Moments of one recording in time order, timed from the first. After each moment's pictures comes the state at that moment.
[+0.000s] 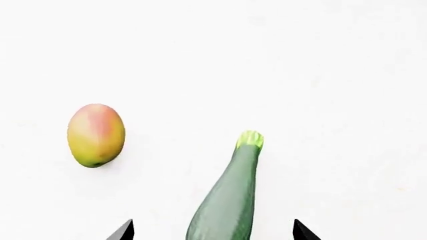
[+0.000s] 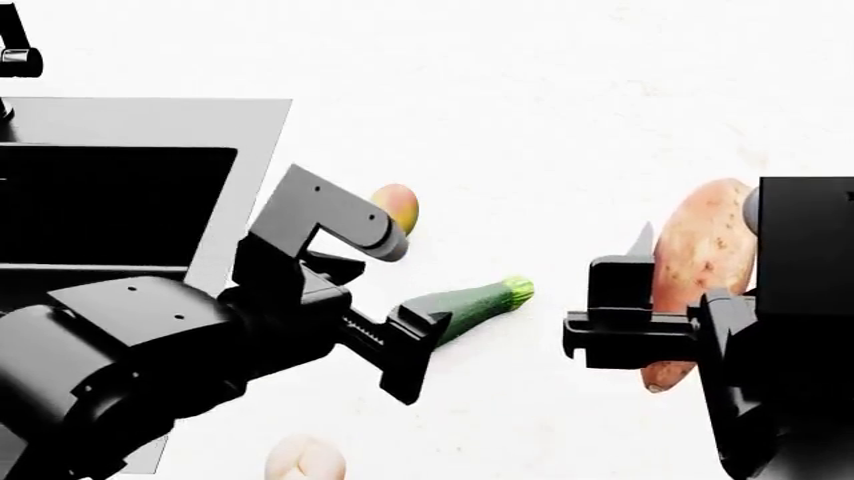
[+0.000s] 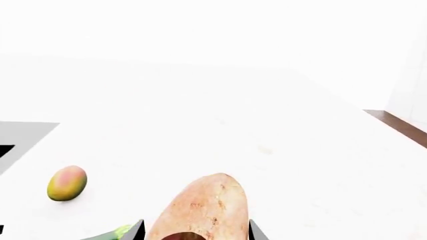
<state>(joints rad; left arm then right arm) -1.06 -0.10 0.57 -0.36 -0.59 -0.95 0.15 0.75 0.58 0.09 -0.58 1.33 1.33 0.91</state>
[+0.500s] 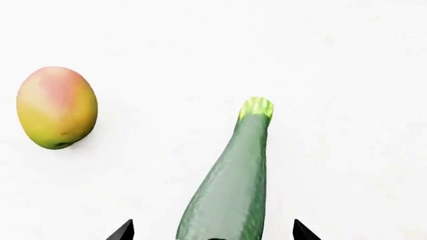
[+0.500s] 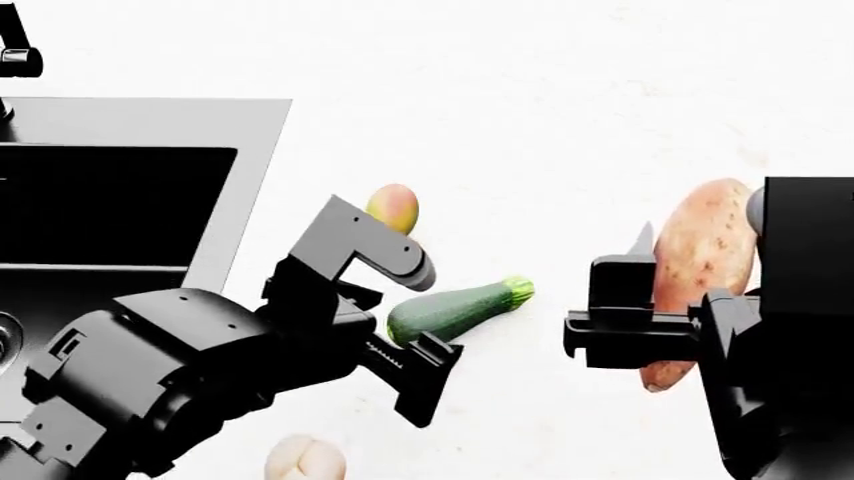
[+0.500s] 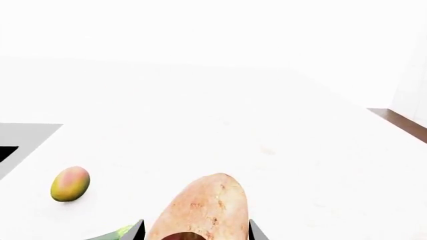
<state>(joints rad) -1.11 -0.03 0.69 -0.66 -0.55 -0.80 0.24 0.75 0.59 0.08 -0.57 1.34 1.30 0.90</state>
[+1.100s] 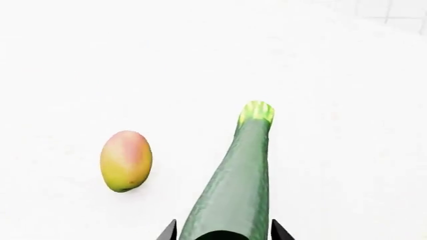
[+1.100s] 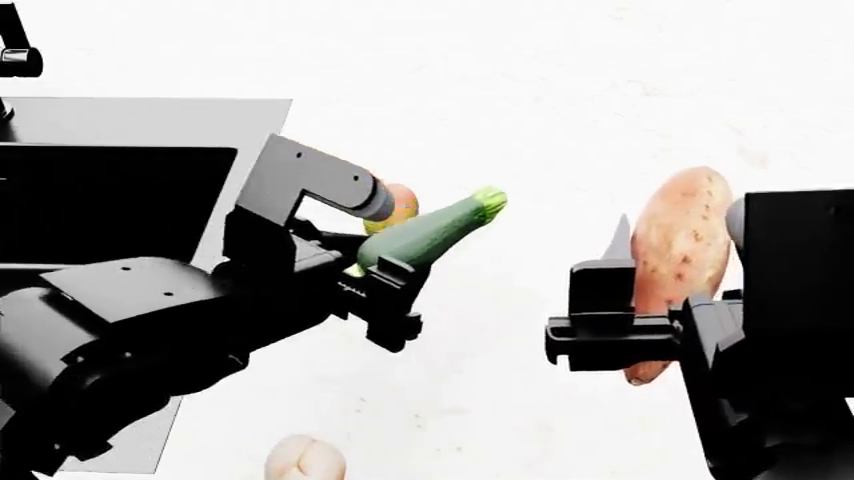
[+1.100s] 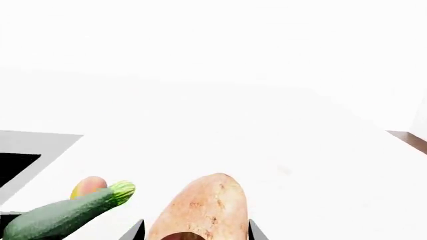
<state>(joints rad) -1.13 -0.15 0.69 -0.46 -0.80 -0.78 0.01 0.69 0.63 0.01 -0.62 1.20 1.16 0.75</state>
